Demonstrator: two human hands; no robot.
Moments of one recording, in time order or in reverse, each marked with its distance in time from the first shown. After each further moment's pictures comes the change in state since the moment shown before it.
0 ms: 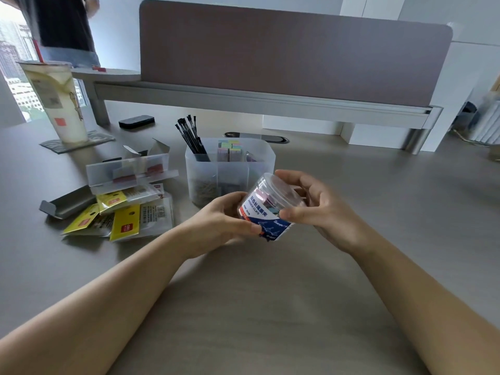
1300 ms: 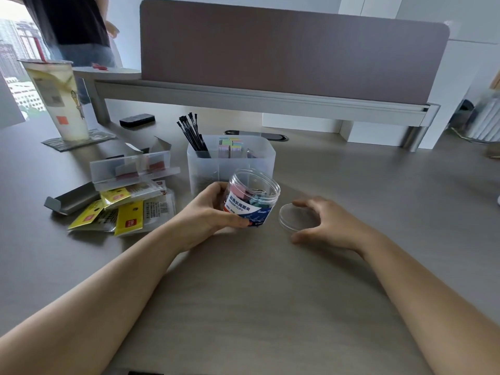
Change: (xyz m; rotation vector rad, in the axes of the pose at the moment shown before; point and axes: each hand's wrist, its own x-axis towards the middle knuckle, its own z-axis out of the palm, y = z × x) left_hand -0.009 0.002 -0.006 -0.067 0.208 0.062; right_hand -0.005 0.030 -0.022 -0.720 -0.005 0.228
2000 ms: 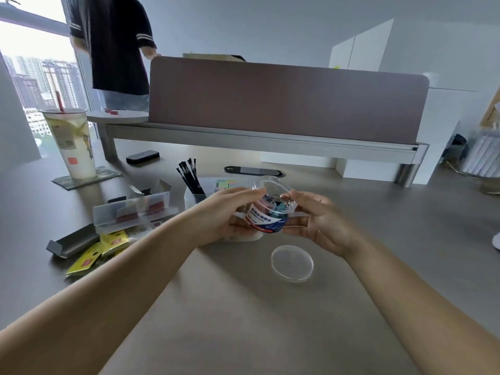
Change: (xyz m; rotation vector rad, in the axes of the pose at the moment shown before) left_hand 0.038 0.072 0.032 0.124 -0.024 -0.200; right_hand 0.032 -0.034 -0.042 1.089 0.010 -0.052
